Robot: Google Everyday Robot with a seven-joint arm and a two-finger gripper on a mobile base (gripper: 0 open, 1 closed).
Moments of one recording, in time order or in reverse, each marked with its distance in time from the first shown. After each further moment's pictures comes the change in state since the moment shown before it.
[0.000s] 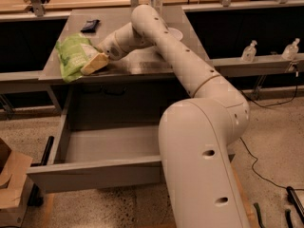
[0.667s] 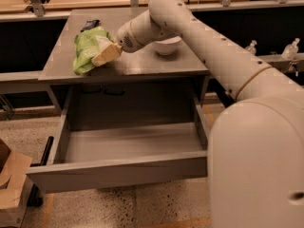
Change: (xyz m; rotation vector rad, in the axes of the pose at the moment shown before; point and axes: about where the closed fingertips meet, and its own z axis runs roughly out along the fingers) arm -0.016 0.031 -0.085 0.128 0.016 0.122
